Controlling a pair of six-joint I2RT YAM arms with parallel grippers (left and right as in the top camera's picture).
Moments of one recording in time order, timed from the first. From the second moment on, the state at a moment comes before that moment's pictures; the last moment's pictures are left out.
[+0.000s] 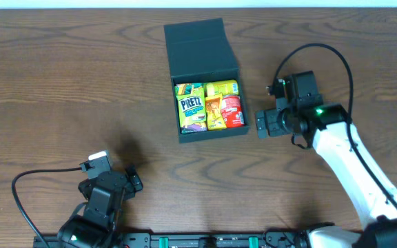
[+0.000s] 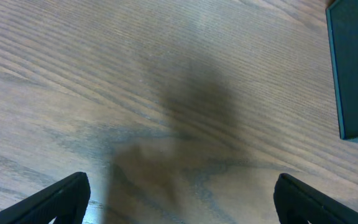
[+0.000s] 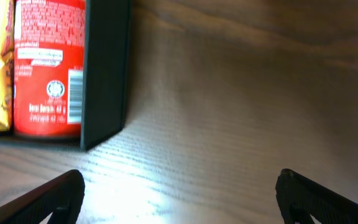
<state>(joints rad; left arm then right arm) -0.41 0.36 0.29 -0.77 -0.35 -0.62 0.22 1.44 1.02 -0.75 -0.02 0.03</state>
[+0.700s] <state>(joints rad) -0.41 0.36 0.29 -0.77 -0.35 -0.62 0.27 1.62 1.11 -0.72 -0.07 0.01</state>
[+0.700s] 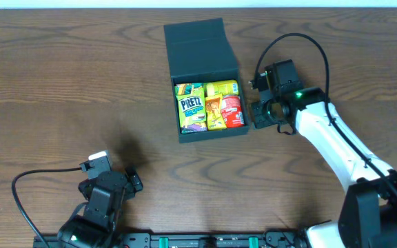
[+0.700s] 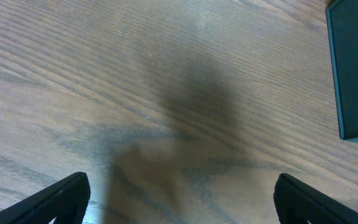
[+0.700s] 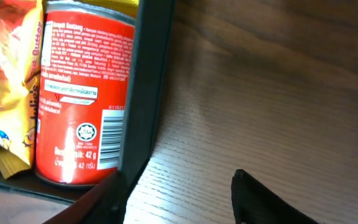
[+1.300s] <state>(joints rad) -0.41 0.36 0.29 -0.77 -0.35 -0.62 0.29 1.62 1.11 -0.70 -0.10 0.02</state>
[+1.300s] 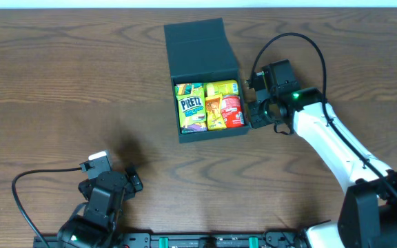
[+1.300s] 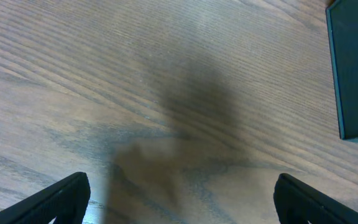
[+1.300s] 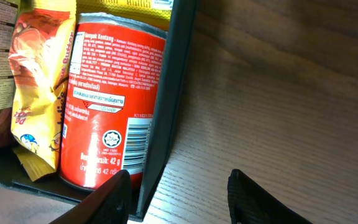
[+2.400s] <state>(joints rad) -0.41 0.36 0.29 -0.77 -0.35 -0.62 0.40 1.70 1.13 -0.77 -0.05 0.16</state>
